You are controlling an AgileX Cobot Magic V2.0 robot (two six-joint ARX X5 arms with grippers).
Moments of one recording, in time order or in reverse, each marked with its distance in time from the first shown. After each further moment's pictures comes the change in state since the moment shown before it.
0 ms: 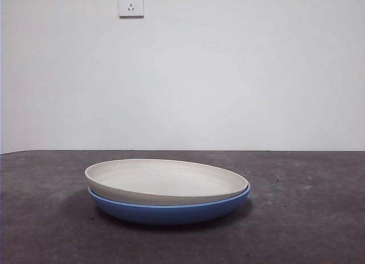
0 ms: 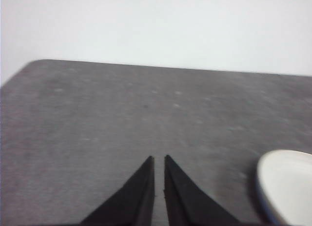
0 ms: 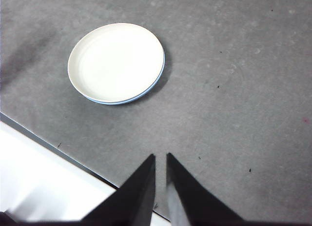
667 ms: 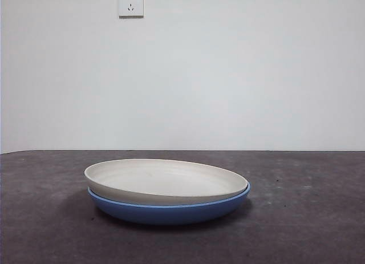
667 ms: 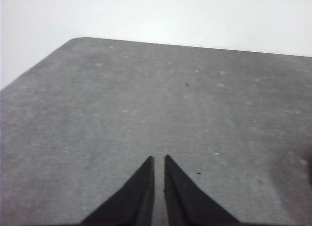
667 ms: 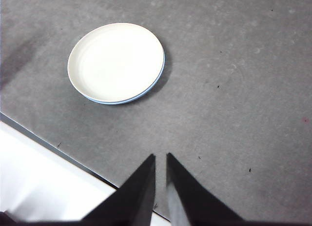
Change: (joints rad) left arm 0.078 0.002 -0.145 0.092 -0.055 0.013; right arm 0.000 0.000 0.000 0.000 0.000 0.000
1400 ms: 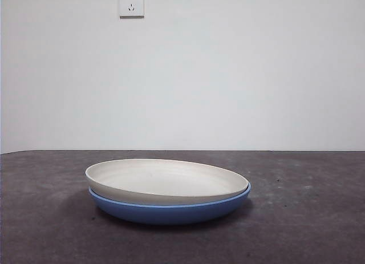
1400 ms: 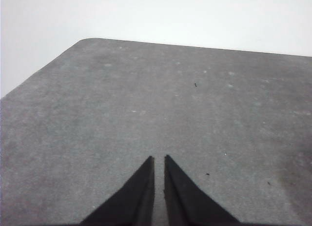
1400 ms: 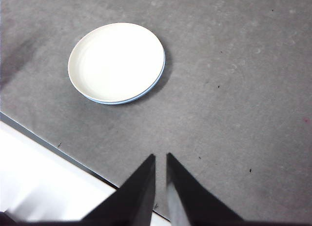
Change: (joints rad) left arm 0.017 0.000 0.000 0.000 -0.002 0.007; right arm 0.000 0.000 0.000 0.000 0.000 0.000
